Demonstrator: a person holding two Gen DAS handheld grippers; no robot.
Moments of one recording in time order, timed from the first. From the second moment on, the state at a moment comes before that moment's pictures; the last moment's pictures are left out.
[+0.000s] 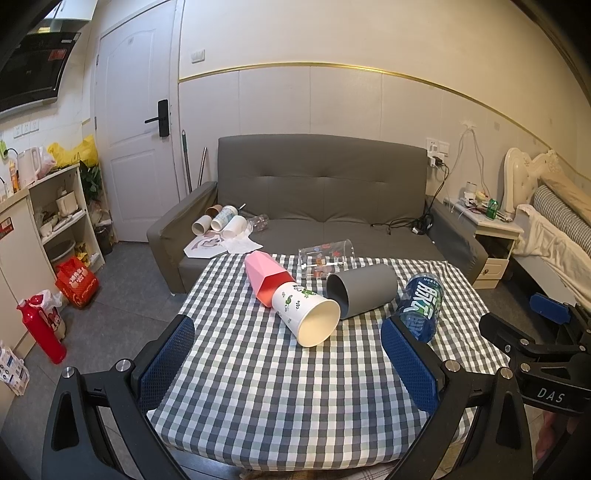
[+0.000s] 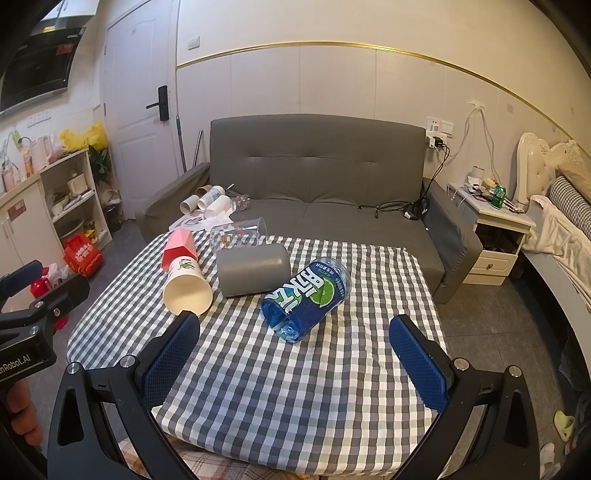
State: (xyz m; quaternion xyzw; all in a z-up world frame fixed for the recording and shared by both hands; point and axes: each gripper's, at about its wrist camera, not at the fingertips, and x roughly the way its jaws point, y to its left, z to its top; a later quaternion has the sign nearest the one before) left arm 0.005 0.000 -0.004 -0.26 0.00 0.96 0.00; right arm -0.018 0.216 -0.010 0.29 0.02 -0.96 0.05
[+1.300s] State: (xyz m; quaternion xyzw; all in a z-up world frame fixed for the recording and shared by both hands) left arm -0.201 -0.089 -0.052 -0.37 -0.02 0.92 -0.11; right arm -0.337 0.068 -0.083 0.47 0.39 -0.73 0.30
